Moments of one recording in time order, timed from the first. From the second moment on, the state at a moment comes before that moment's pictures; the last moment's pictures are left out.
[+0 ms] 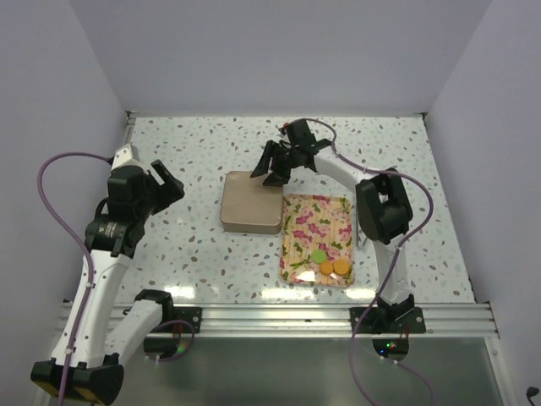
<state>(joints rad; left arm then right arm) -0.12 0.83 1.00 -0.70 -0.14 -0.58 0.51 2.14 1.69 -0.41 -0.50 0.83</state>
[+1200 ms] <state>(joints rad) -0.13 0.98 0.94 -0.21 0.48 -0.65 0.42 1.20 1.39 -0.59 -0.46 0.70</state>
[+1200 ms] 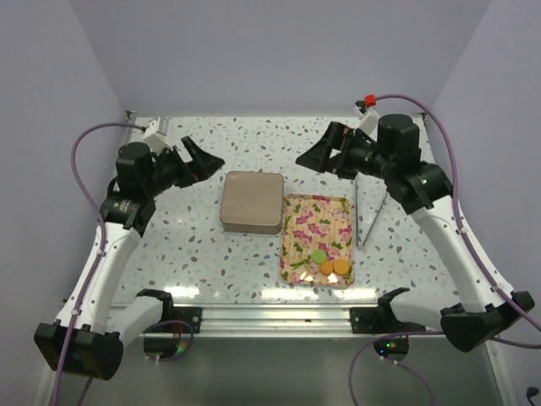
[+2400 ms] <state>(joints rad) -0.10 1.11 0.14 0.71 -0.48 -0.15 0.45 0.92 1.29 -0.80 -0.06 0.50</state>
